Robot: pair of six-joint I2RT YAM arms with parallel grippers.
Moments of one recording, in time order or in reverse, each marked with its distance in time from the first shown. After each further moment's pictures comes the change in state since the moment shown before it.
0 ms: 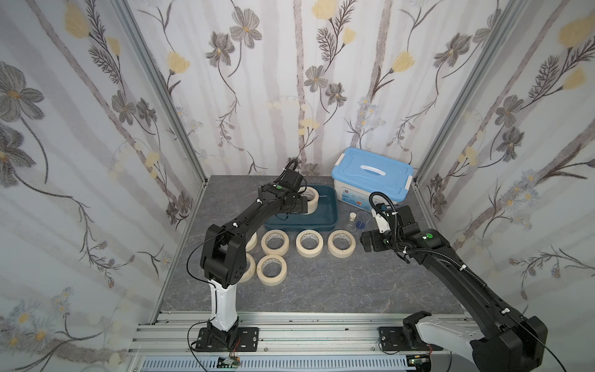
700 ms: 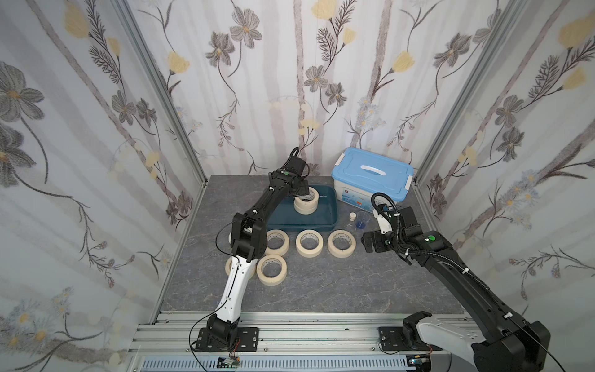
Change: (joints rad) left arm 0.060 0.489 0.655 -0.117 -0.012 -0.057; right arm -0.008 -0.024 -0.014 0.000 -0.002 -0.003
